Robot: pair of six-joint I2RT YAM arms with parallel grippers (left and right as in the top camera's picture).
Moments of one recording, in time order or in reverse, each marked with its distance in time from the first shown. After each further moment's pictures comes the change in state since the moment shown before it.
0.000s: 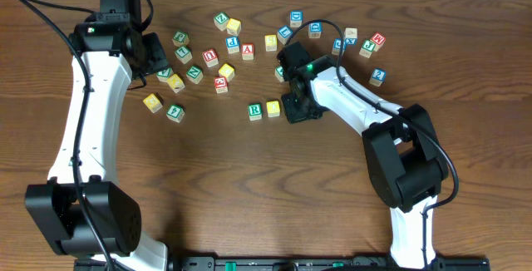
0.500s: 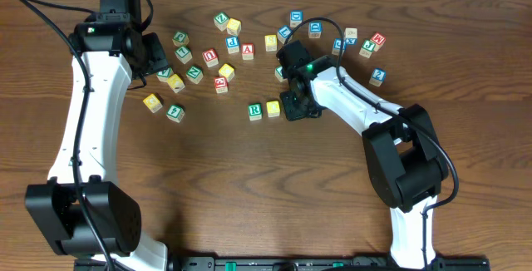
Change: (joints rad) left arm 0.000 0.000 0.000 0.000 0.000 0.000; right arm 0.000 0.000 0.000 0.035 0.001 0.000
